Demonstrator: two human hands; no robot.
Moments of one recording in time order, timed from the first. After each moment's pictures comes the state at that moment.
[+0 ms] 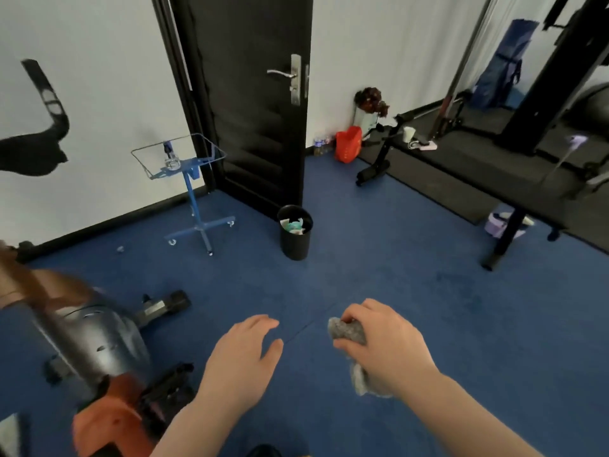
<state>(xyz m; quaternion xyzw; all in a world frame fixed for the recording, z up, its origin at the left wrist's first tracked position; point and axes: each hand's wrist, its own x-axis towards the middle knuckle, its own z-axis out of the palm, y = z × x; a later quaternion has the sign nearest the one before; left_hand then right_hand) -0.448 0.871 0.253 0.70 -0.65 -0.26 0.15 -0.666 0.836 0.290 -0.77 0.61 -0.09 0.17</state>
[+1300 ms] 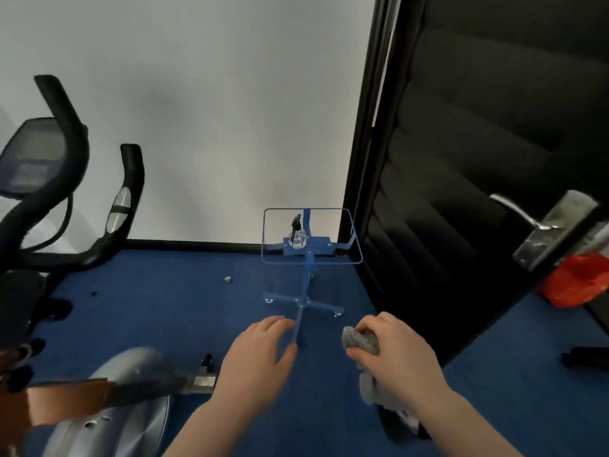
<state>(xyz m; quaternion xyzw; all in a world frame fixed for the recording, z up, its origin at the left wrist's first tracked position) -0.225 0.341 0.271 0.87 -0.42 -0.13 0.21 -0.373 0.181 0.283 -0.92 0.33 -0.05 0.22</state>
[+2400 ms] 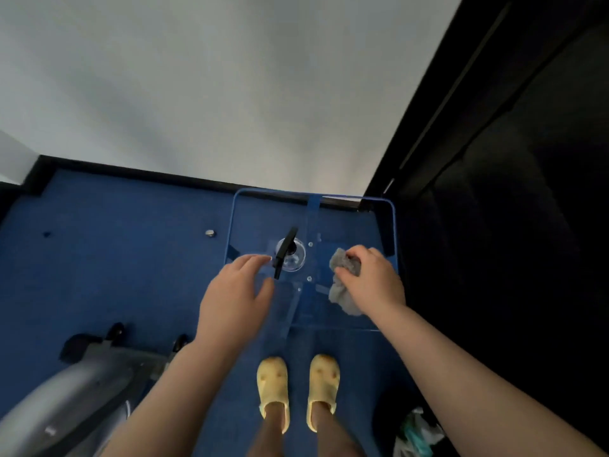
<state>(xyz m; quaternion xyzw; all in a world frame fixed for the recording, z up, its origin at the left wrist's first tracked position) 0.098 0.001 0.138 0.92 -0.25 -0.18 0.22 0.000 -0.188 0.085 -0.86 0.40 0.05 0.32</state>
